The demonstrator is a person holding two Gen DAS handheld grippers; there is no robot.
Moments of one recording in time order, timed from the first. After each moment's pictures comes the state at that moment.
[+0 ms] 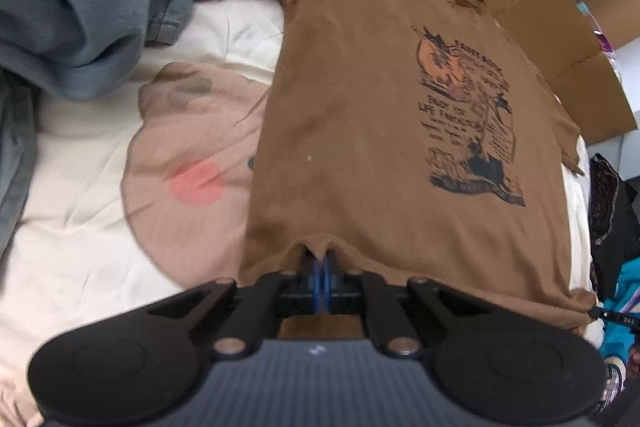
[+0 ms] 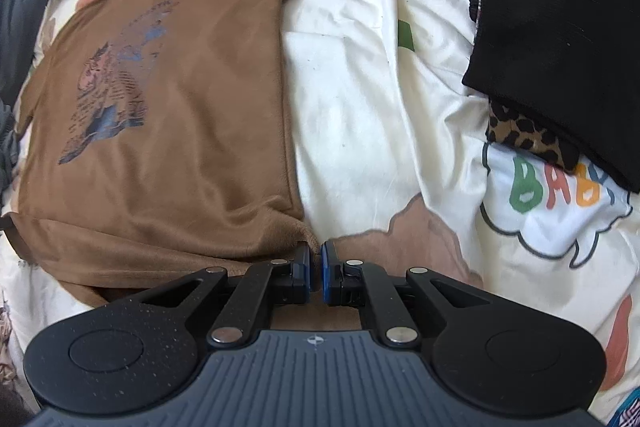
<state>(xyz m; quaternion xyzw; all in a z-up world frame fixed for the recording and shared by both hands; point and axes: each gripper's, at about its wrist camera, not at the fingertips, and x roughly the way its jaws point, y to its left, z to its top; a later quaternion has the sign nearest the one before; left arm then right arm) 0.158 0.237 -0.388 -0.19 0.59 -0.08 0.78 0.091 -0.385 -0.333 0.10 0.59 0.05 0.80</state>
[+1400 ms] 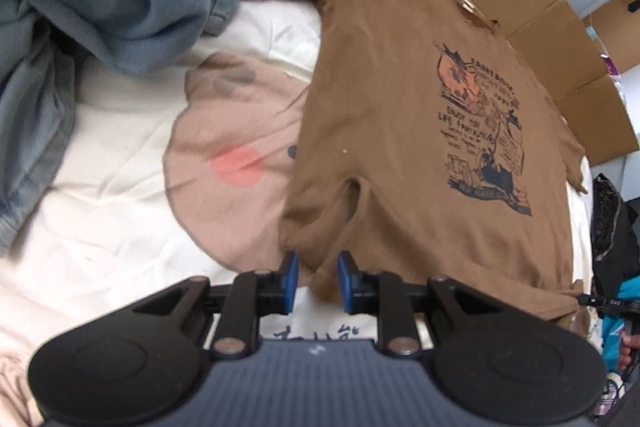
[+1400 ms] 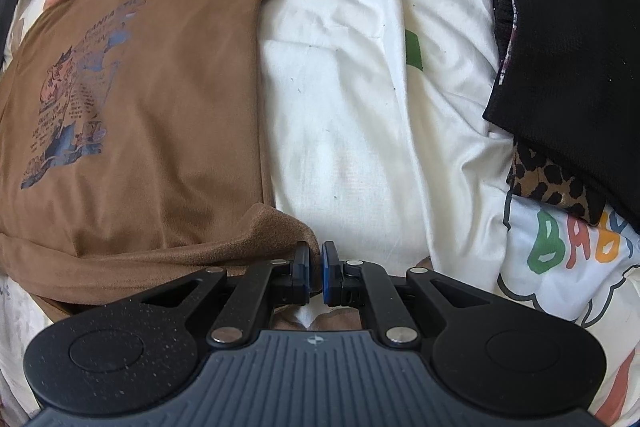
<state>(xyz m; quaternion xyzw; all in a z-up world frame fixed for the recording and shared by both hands) 0.125 0.259 -0.390 -0.22 0.57 -0.06 0.79 0.140 -0.377 -0.363 0.08 0.61 0.03 0.79</state>
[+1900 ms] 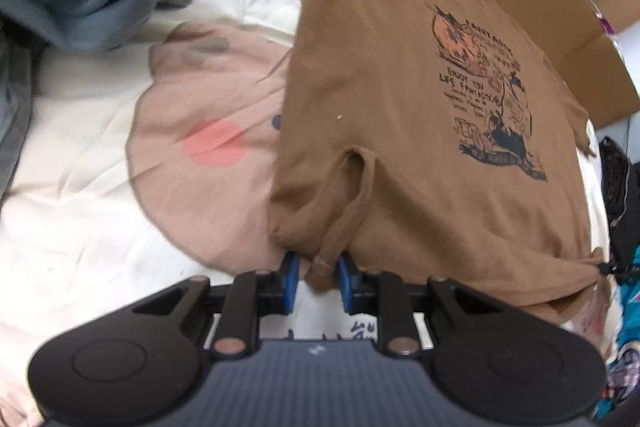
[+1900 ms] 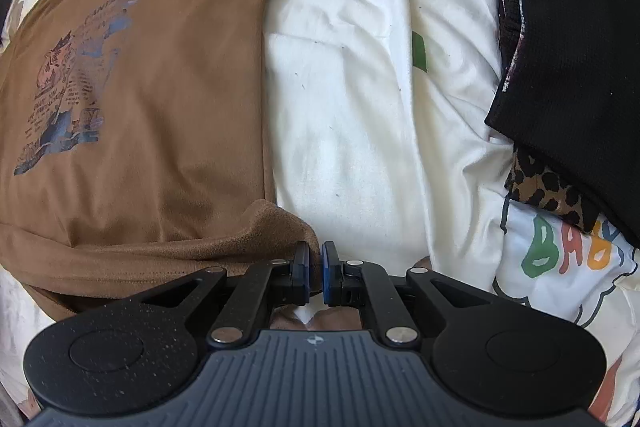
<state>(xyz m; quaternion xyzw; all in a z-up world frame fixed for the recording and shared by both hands) 0.131 0.236 -0.420 -0.17 0.58 -0.08 0.79 0.142 -0.370 -0.362 0.05 0.61 0.02 0.79</state>
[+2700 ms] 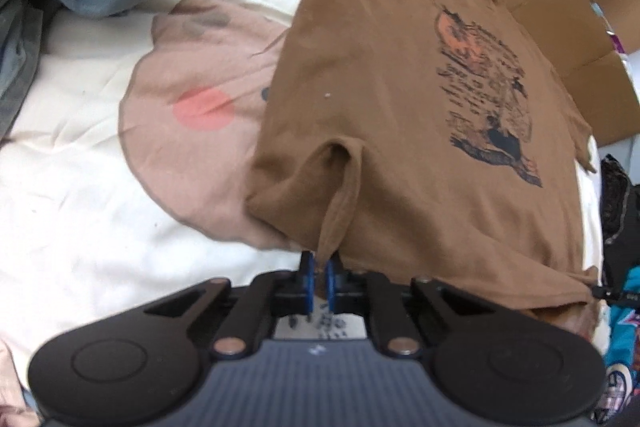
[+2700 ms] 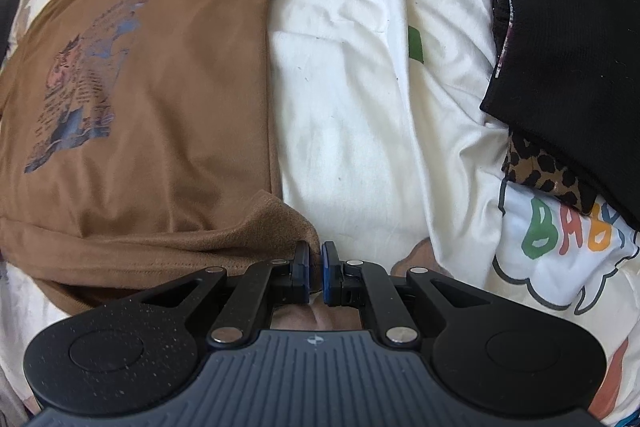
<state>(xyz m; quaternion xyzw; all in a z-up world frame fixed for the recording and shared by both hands) 0.113 0.226 -0.412 -0.22 0.59 -0.05 0.78 0.123 -0.374 -0.354 0.07 0.61 0.03 0.79</state>
